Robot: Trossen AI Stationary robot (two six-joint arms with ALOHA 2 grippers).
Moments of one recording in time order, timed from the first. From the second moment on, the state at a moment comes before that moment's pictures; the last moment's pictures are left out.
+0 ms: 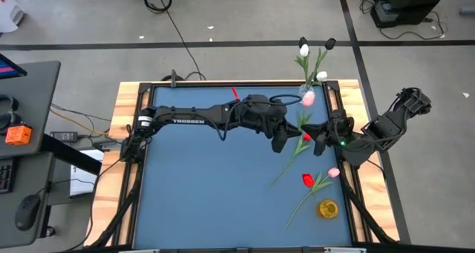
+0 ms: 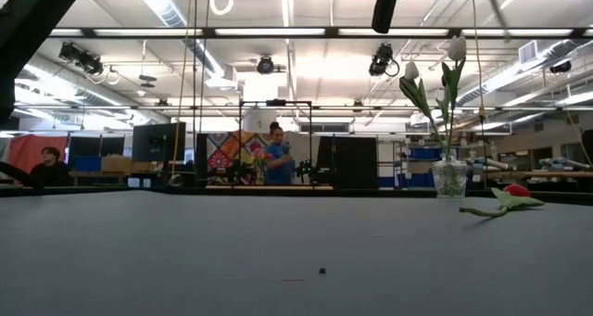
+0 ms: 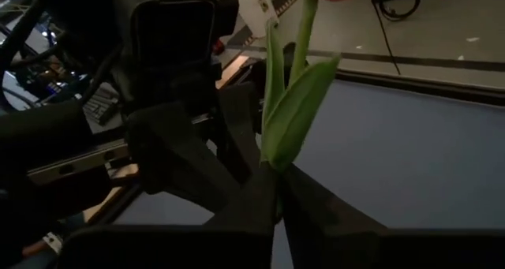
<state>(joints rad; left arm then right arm) 0.04 2.07 1.95 -0.04 0.21 -0.48 0.61 0.93 1.11 -0.93 1.00 1.24</state>
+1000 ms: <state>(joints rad) 0.07 2.07 1.95 -0.16 0.38 -0.48 0.61 0.90 1.11 -0.91 0.94 1.03</state>
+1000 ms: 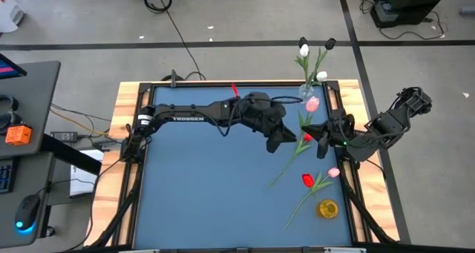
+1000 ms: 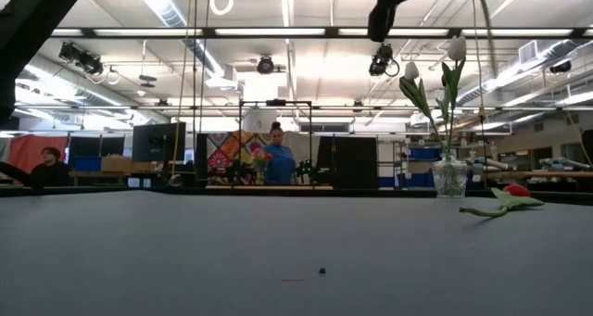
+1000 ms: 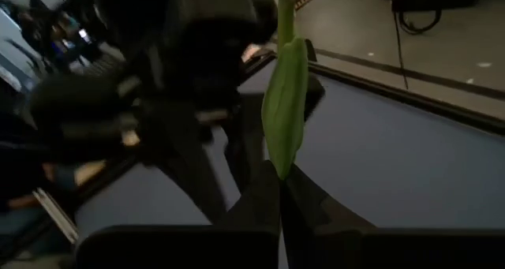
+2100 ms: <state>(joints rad) 0.05 1.93 1.95 -0.44 0.20 -0.40 1.25 0.73 1.11 -0.85 0.67 0.86</state>
